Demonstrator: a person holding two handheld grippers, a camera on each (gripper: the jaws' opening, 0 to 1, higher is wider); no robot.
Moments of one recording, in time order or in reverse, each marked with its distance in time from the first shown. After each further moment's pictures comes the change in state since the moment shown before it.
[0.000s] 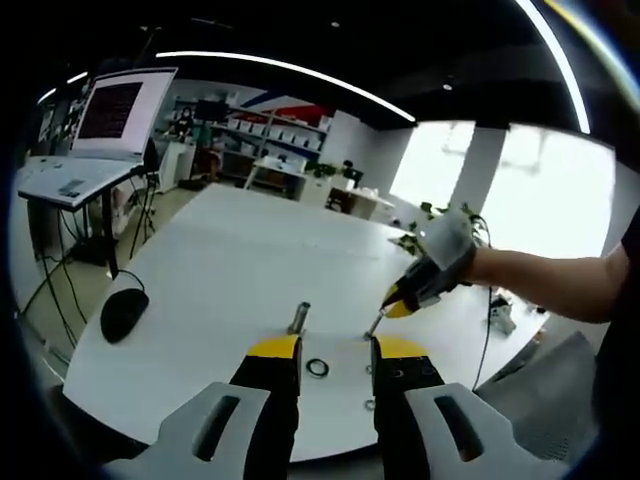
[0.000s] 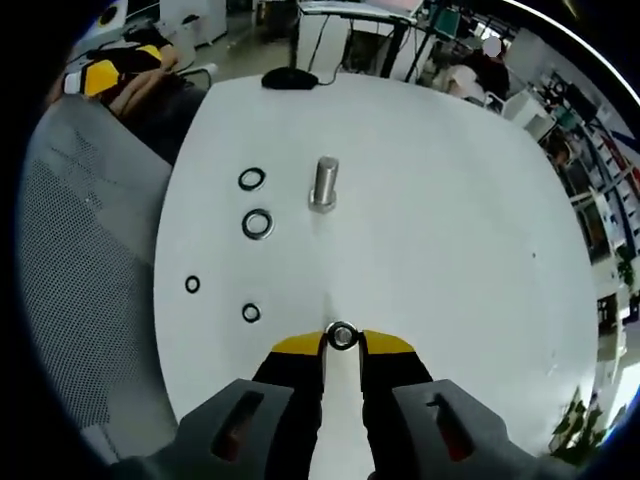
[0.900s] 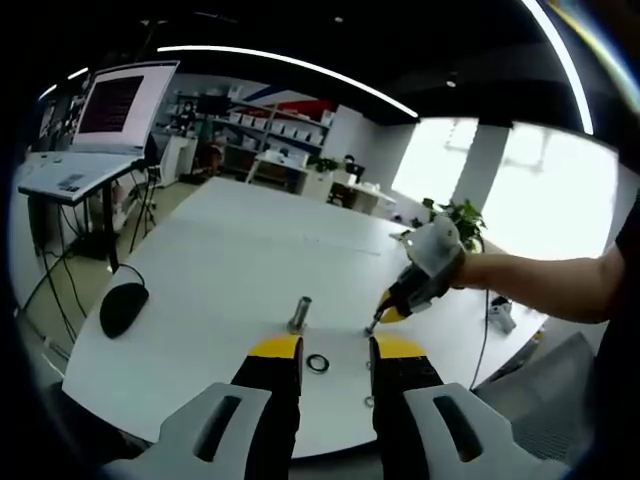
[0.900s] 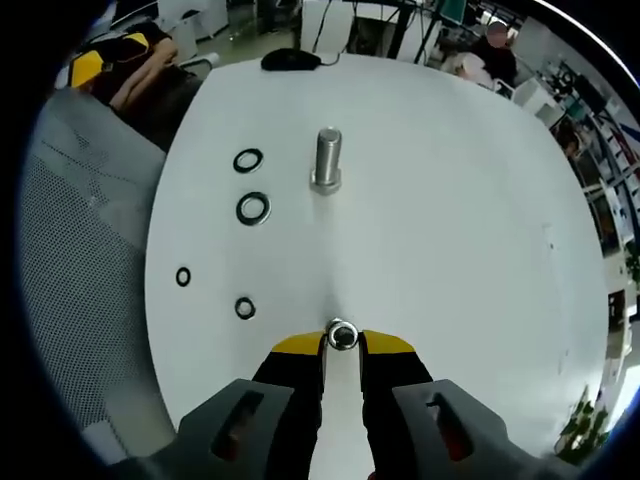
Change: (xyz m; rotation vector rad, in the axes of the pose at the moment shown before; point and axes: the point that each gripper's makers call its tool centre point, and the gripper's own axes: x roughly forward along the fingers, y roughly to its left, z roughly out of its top) left arm 0.002 0.002 -0.003 -0.011 0.023 0.007; right arm 0.027 0.004 -0.012 0.003 0.055 0.045
